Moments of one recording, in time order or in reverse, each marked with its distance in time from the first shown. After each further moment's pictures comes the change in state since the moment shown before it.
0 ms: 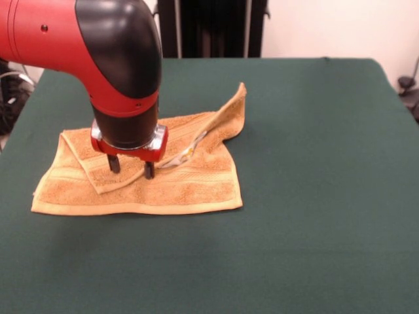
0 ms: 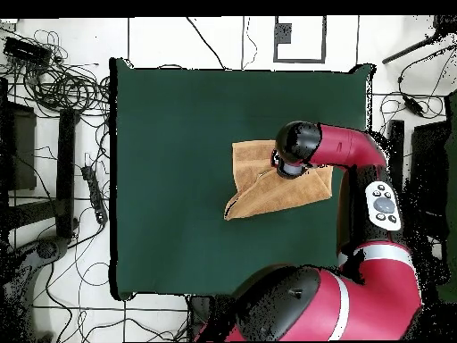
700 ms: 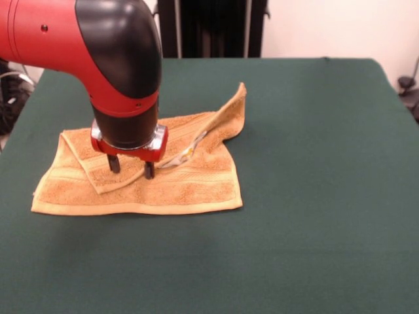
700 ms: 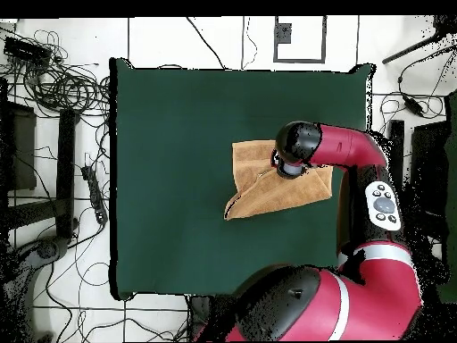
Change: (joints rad) arm 0.000 0.000 0.000 0.000 0.000 0.000 0.000
